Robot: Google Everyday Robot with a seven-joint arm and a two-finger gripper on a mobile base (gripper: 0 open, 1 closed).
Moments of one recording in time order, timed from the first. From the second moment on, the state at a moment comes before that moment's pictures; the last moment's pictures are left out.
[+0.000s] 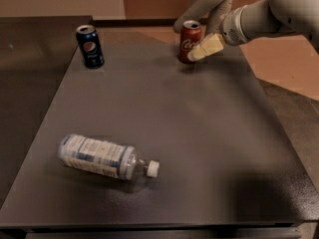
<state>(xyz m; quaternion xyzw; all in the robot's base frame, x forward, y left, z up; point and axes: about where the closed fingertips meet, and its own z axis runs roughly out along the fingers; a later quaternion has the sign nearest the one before) 0.744 -0.155 0.910 -0.43 0.77 0.10 0.46</state>
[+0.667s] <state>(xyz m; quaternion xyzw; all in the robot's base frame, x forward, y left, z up) 0.774 -0.145 0.907 -0.40 0.77 0.13 0.47</state>
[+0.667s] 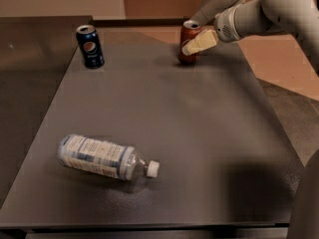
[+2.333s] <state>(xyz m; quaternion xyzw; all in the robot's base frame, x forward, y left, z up) 0.759 -0.125 0.906 -0.42 0.77 0.17 0.45</state>
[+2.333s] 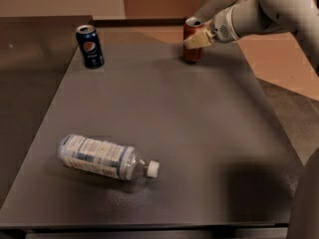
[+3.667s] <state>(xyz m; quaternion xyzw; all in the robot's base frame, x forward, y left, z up) 0.694 -0.121 1.021 -0.46 0.71 0.17 0.49</state>
